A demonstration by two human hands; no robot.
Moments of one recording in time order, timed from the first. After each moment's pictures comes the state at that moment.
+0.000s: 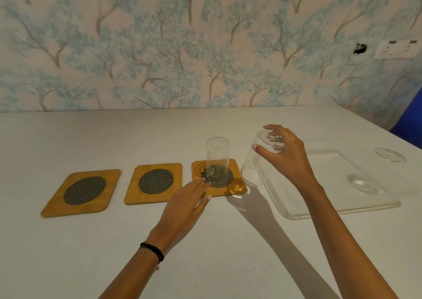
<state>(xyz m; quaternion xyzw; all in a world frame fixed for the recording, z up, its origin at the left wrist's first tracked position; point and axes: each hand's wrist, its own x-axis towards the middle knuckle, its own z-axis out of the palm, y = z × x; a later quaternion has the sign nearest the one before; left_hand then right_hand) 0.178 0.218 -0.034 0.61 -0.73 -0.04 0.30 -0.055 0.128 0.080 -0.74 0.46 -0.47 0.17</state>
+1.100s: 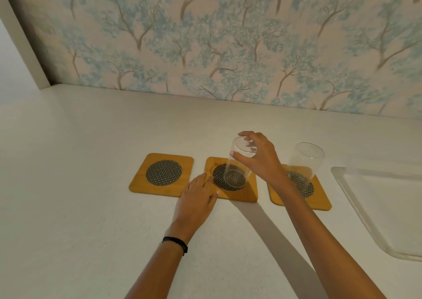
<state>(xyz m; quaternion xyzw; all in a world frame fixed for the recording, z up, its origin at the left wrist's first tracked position) 0.322 0.248 -0.062 0.75 -0.62 0.00 0.22 0.183 0.129 0.038 -0.82 0.35 -0.36 0.26</state>
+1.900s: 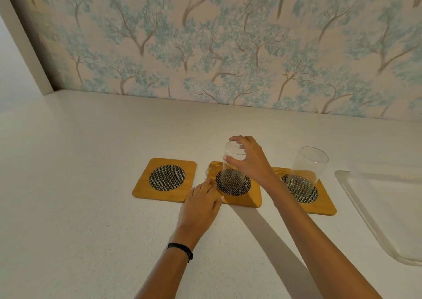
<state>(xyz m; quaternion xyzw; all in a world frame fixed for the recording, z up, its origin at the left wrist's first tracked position) 0.323 0.244 -0.066 0.75 -0.62 0.02 0.21 0.210 0.125 0.031 -0.84 0.34 -0.32 0.27</state>
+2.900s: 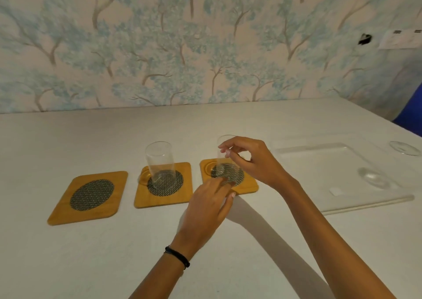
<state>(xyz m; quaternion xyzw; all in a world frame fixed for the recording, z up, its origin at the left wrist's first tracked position) 0.164 0.216 -0.026 0.55 -0.75 0.05 0.35 0.025 0.137 0.070 -0.86 0.26 -0.38 0.23</state>
